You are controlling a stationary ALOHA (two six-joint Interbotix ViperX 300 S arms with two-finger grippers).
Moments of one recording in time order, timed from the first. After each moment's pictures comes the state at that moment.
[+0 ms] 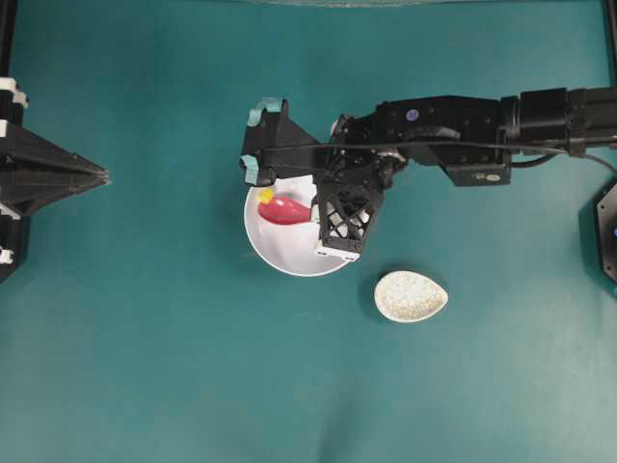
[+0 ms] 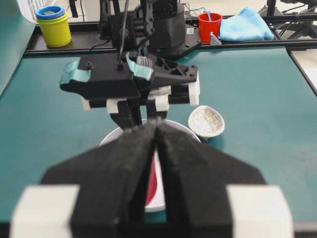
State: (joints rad) left arm 0.00 -1.03 1.16 0.02 -0.10 0.04; right arm -0.11 0.23 0.20 0.15 0.78 -0.01
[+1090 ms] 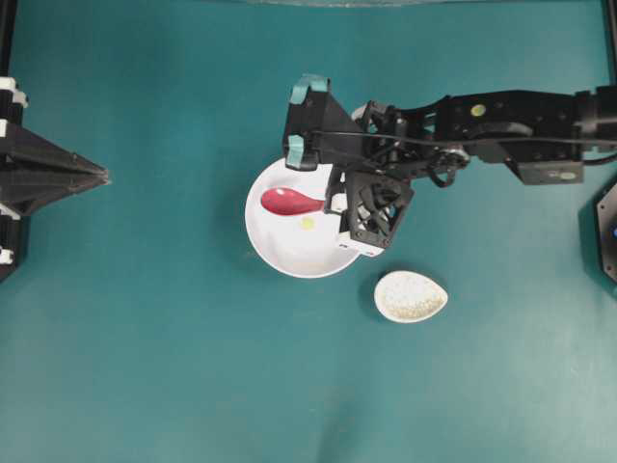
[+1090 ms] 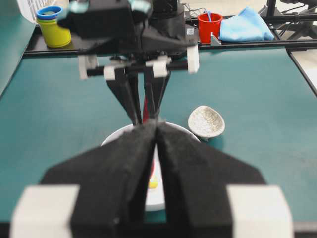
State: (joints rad) left arm 0.00 -1.03 1.16 0.02 -0.10 0.04; right arm -0.10 0.05 0.35 0.15 0.61 0.01
